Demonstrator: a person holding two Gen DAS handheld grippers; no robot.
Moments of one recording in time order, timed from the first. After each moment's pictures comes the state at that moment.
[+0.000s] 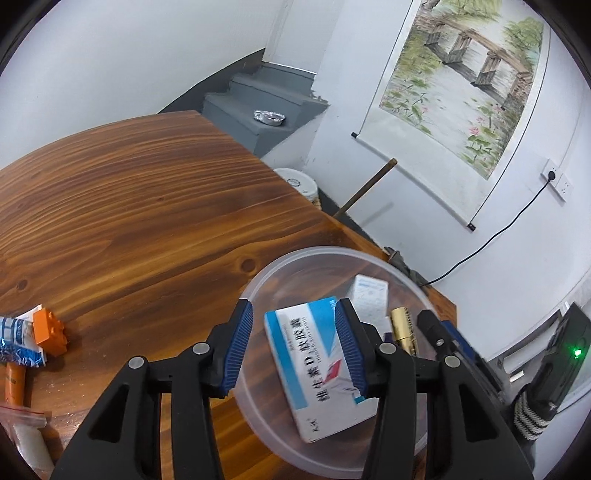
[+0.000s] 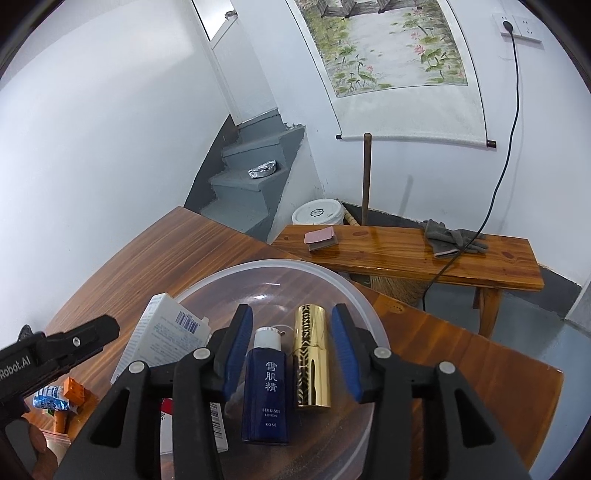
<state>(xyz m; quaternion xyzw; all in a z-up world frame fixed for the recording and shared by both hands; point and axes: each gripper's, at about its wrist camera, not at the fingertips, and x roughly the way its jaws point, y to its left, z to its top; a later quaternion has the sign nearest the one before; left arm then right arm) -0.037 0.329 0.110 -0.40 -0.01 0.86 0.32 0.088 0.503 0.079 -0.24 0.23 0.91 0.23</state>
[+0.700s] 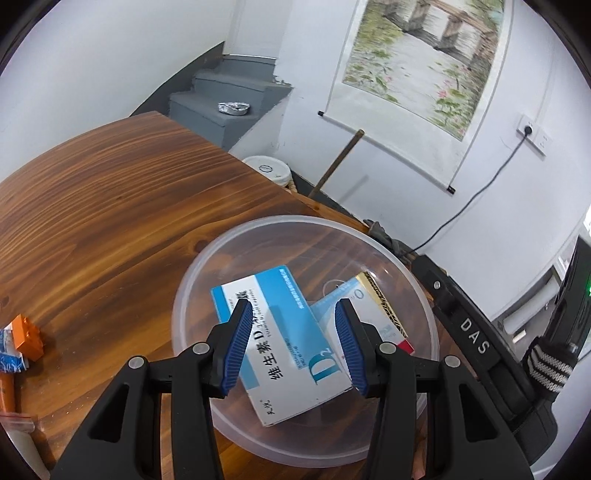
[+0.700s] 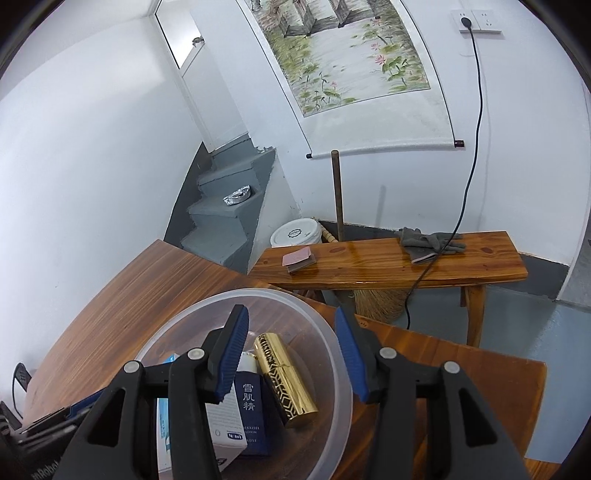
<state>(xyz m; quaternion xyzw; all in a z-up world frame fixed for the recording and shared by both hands) -0.010 0.359 0.105 -0.40 0.04 0.84 0.37 0.108 0.516 0.086 -0.20 0.26 0.90 0.29</state>
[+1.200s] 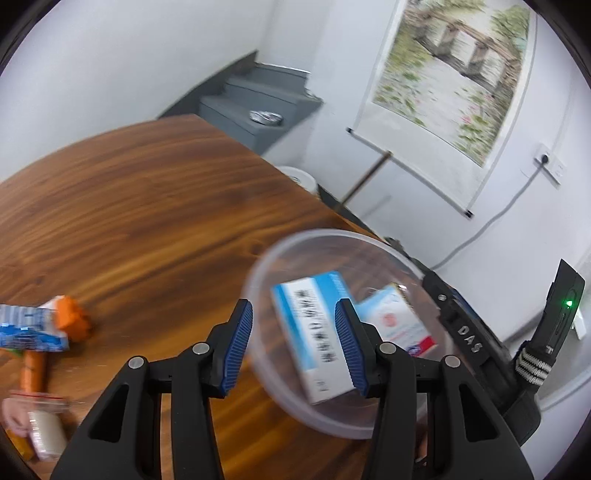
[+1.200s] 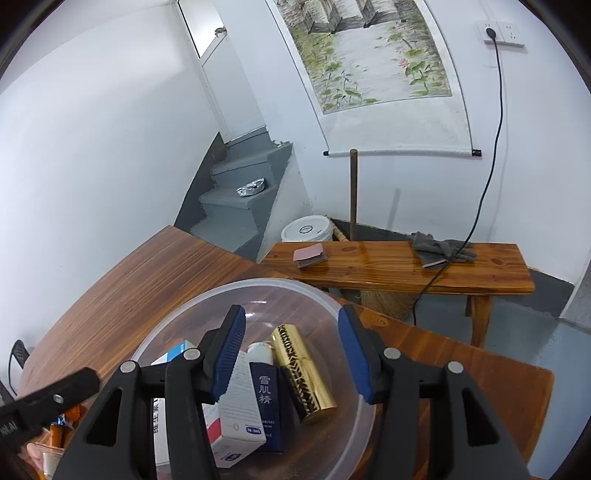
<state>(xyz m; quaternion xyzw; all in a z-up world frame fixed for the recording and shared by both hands) -0.012 0.306 0.120 -0.39 0.01 0.86 0.32 0.099 0.505 0.085 -0.21 0.23 0.91 0.26</state>
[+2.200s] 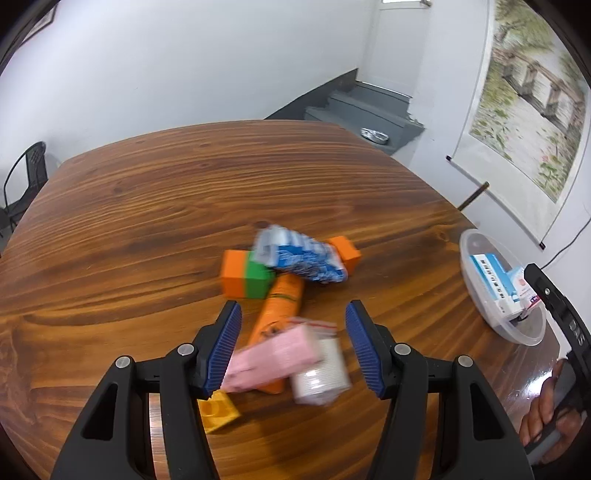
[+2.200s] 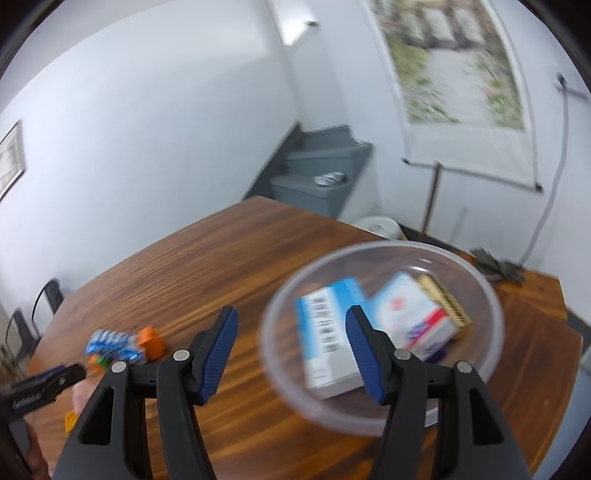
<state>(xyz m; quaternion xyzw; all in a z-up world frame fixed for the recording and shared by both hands) -0.022 0.071 0.098 -0.38 -0.01 0.91 0.17 0.101 0.354 0.111 -0.22 0.15 0.96 0.13</state>
